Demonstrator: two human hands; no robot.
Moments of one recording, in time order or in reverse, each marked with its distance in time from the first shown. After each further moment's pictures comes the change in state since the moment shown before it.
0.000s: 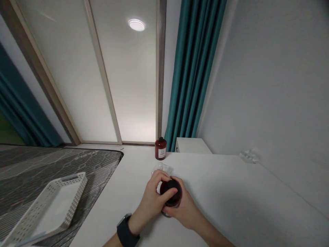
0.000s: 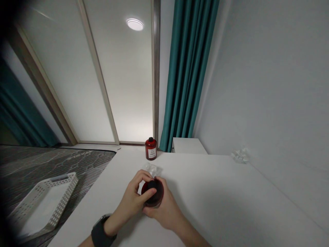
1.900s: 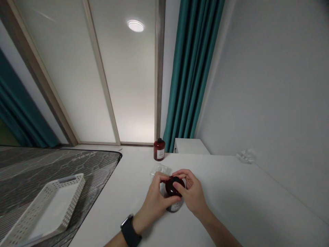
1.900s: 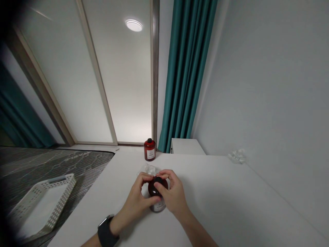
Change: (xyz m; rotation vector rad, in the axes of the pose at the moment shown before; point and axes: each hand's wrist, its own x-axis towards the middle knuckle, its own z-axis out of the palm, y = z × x) left_hand -0.008 -0.019 0.016 -0.061 -0.020 -0.135; right_hand 0.019 -0.027 -0.026 -0.192 0.288 -0.229
